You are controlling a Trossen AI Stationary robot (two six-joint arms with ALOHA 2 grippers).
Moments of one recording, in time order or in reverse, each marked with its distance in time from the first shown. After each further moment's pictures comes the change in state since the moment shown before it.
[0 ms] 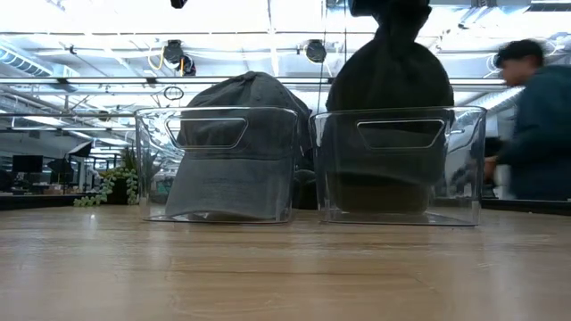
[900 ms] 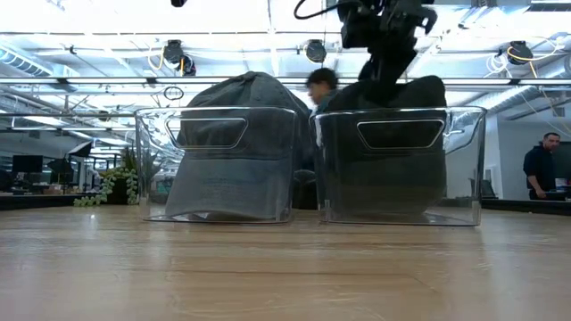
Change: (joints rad) left arm -0.002 0.000 0.000 0.001 0.033 -0.024; right arm -0.059 0.000 -0.176 0.226 0.138 -0.048
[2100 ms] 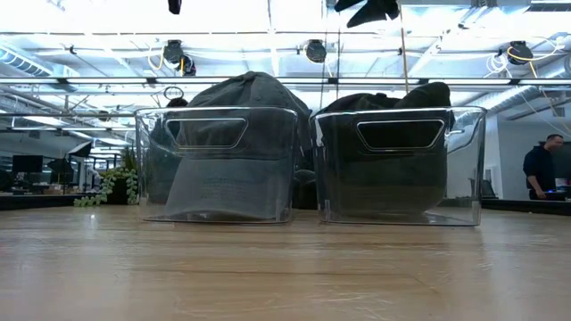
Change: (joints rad) left arm 0.000 0.002 0.000 0.006 -0.279 0.185; right arm -0.008 -0.306 0.002 0.545 0.415 0.266
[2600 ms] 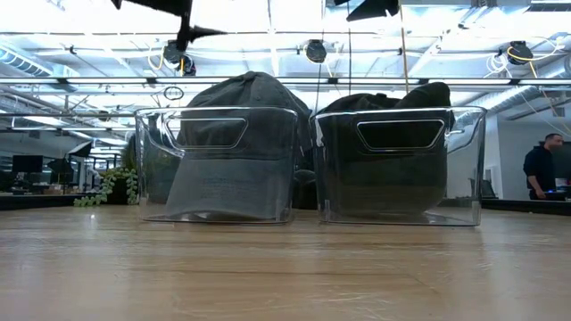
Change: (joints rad) left arm 0.157 0.139 0.000 -0.009 0.039 -0.256; right arm 0.001 -0.011 0.000 0.025 -0.004 -0.016
